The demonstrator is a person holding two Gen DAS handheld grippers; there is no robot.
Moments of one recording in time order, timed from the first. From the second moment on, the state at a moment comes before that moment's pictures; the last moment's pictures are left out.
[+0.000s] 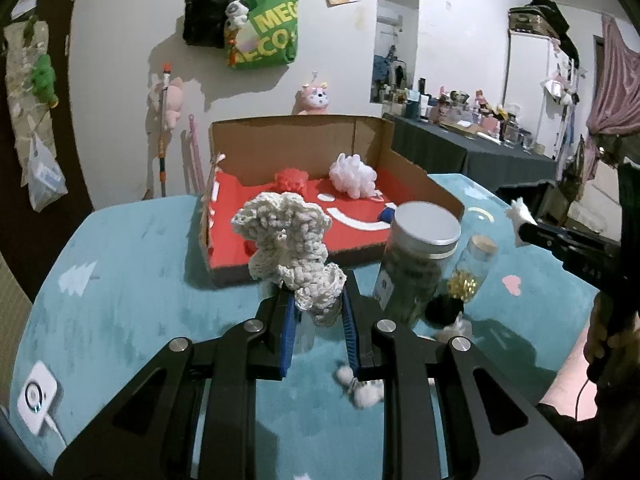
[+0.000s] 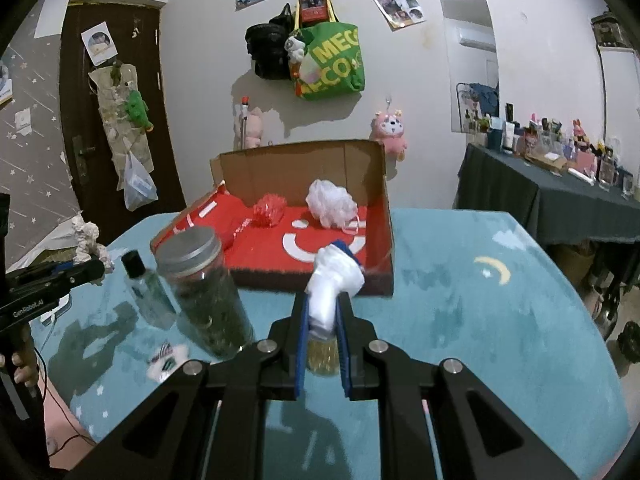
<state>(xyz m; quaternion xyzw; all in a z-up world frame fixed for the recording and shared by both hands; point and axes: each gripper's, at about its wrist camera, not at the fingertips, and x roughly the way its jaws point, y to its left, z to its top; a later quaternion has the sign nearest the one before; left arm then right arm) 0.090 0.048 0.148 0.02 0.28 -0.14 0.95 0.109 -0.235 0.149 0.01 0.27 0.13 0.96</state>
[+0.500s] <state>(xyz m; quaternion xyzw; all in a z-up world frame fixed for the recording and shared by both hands) 0.187 0.017 0.173 0.06 0.36 -0.24 0.90 0.203 -0.215 0.166 -0.02 0.32 0.22 0.92</state>
